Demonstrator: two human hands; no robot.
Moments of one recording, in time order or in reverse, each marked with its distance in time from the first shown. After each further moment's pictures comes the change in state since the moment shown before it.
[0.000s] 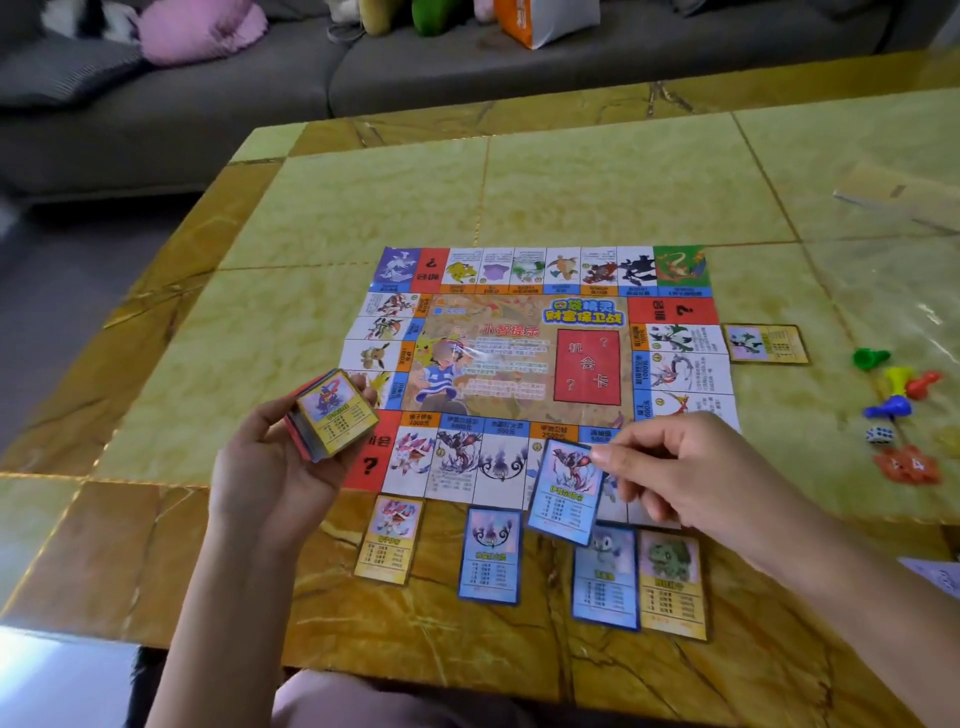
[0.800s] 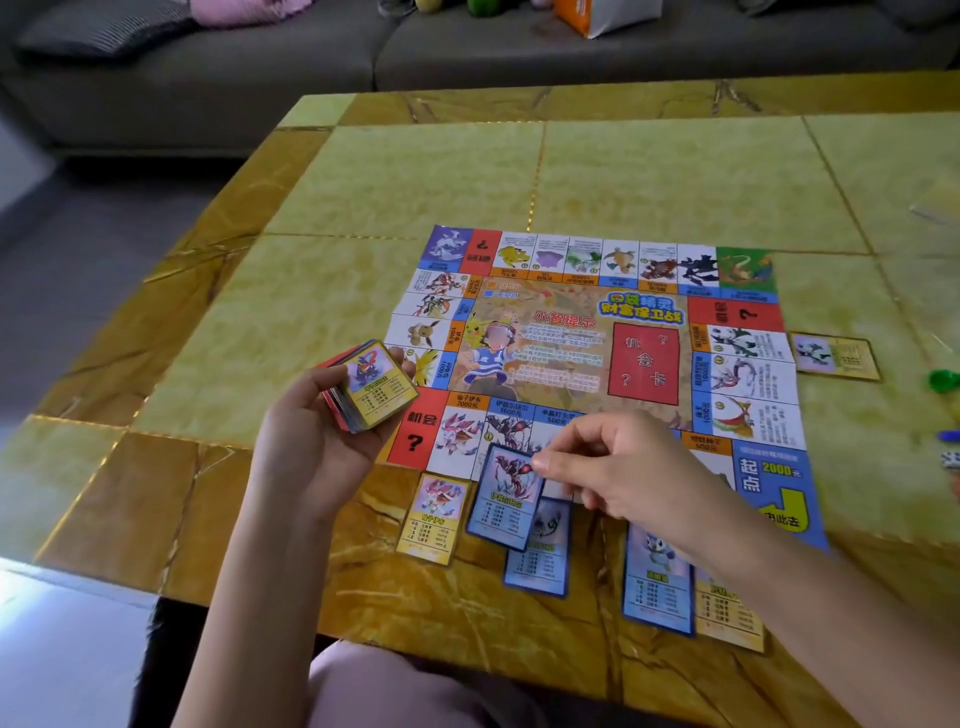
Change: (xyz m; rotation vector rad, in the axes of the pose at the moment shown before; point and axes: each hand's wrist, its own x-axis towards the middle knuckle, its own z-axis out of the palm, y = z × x) left_hand -0.003 0.007 -0.004 -0.044 0.042 0.046; right_hand 0.027 -0.024 0.064 -0.018 -0.138 0.003
